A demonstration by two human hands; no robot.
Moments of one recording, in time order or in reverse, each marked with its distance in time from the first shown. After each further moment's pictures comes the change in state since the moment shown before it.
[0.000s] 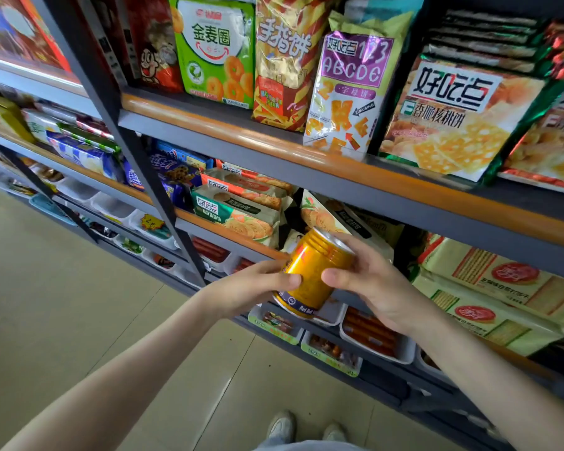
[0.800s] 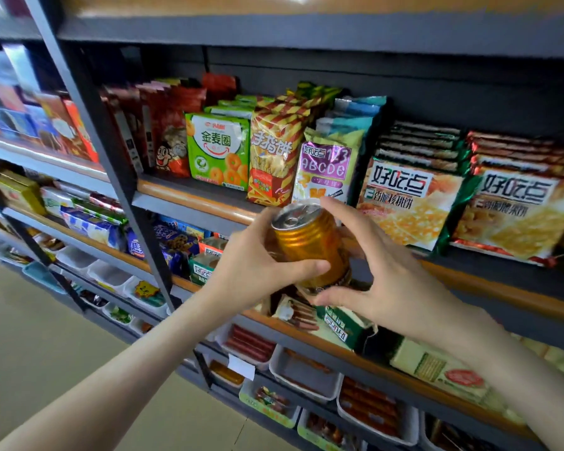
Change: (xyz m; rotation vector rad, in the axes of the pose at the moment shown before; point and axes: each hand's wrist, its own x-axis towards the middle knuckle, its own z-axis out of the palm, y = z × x) left_hand -0.012 0.116 0.030 0.567 0.724 0.501; right_hand -0.028 -0.117 0.010 -1.095 0.113 -0.558
